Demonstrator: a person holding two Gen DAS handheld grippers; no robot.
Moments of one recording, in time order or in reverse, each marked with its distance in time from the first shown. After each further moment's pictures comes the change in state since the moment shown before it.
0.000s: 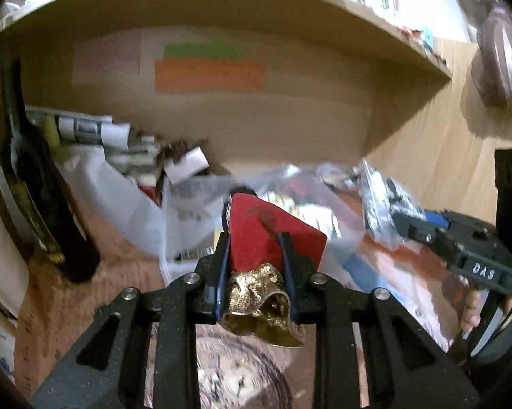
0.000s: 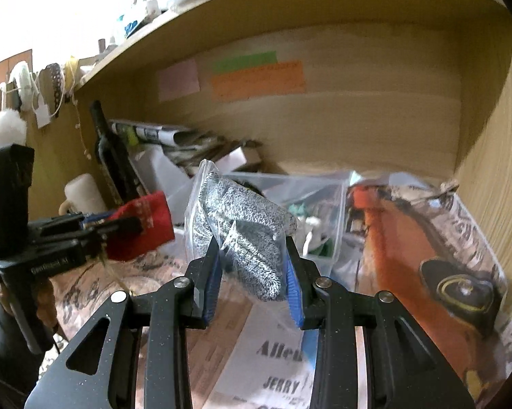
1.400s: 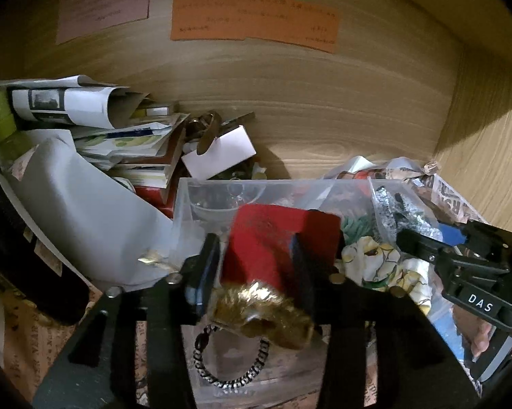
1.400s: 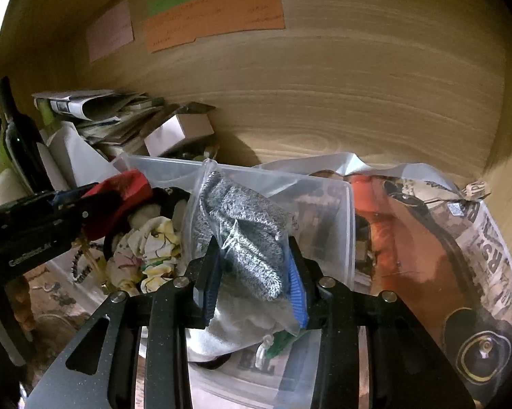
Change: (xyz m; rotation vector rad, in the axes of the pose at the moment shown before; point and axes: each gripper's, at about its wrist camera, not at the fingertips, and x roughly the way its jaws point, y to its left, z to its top) left arm 0.132 0.048 0.015 -0.055 0.123 0.145; right arm 0.131 -0.037 0.029 -0.010 0.191 -0.114
